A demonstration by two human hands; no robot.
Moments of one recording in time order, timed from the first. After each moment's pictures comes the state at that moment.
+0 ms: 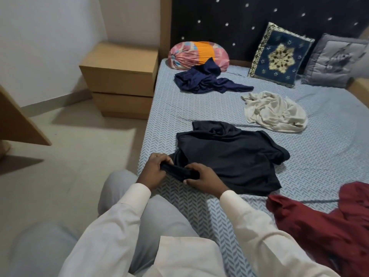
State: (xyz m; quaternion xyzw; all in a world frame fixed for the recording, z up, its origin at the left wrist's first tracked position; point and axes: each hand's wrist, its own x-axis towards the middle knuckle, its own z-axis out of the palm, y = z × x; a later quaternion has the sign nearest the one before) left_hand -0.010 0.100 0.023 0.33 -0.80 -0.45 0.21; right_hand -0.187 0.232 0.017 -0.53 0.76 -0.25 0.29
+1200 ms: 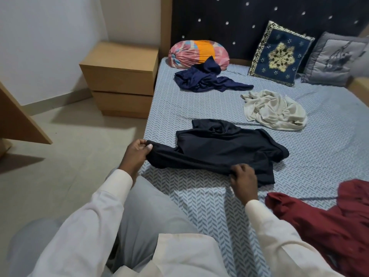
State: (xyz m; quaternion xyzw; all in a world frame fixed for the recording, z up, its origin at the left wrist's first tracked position) left_hand 0.009 0.062 0.042 0.43 -0.55 -0.65 0.32; right_hand -0.267 0.312 -0.033 -0.40 0.90 -0.16 -0.04
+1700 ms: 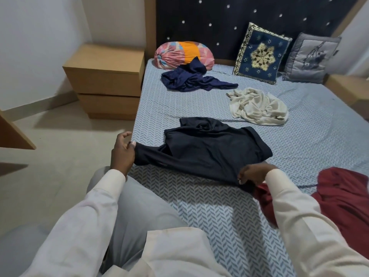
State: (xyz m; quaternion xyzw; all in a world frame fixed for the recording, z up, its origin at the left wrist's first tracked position) left_hand 0.009 0.073 0.042 0.50 -0.65 -0.47 0.33; right_hand -0.333 0.341 0.056 -0.31 0.86 0.05 0.41
